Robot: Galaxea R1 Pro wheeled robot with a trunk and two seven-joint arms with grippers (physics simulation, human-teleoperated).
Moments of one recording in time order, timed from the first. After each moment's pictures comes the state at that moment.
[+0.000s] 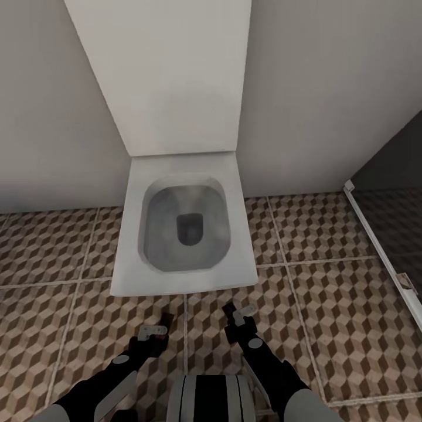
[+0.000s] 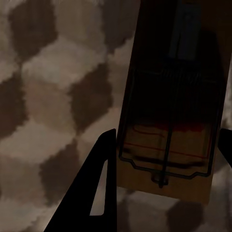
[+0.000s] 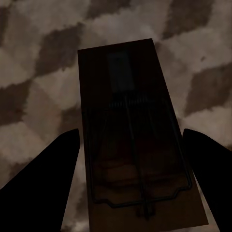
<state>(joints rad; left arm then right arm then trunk) -0.53 0.22 -0.83 -0.75 0.78 0.04 0.24 -0.56 0.15 0.30 -0.58 0.10 0.10 -0.10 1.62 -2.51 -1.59</state>
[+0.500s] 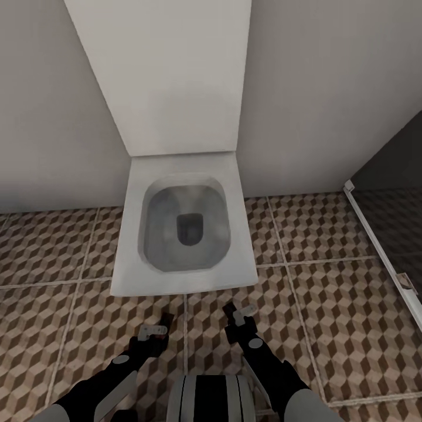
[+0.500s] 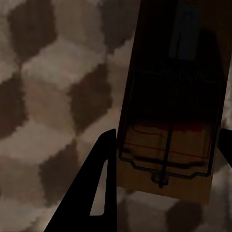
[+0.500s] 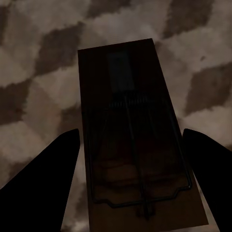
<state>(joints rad) -0.53 0.22 -0.83 -0.75 0.78 0.04 0.24 -0.56 0.15 0.30 -0.58 0.10 0.10 -0.10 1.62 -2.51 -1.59</state>
